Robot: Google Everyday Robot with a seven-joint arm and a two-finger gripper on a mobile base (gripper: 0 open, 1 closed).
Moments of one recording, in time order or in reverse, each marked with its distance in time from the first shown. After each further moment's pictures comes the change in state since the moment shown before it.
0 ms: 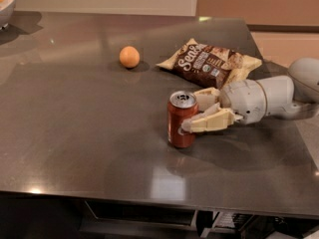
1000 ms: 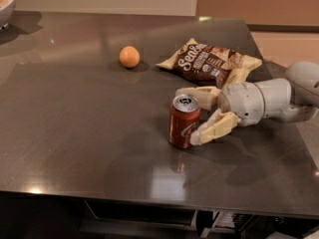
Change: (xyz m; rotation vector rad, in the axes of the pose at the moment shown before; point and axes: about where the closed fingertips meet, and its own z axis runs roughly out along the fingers) arm 0.003 0.002 0.004 -0.015 -0.021 -0.002
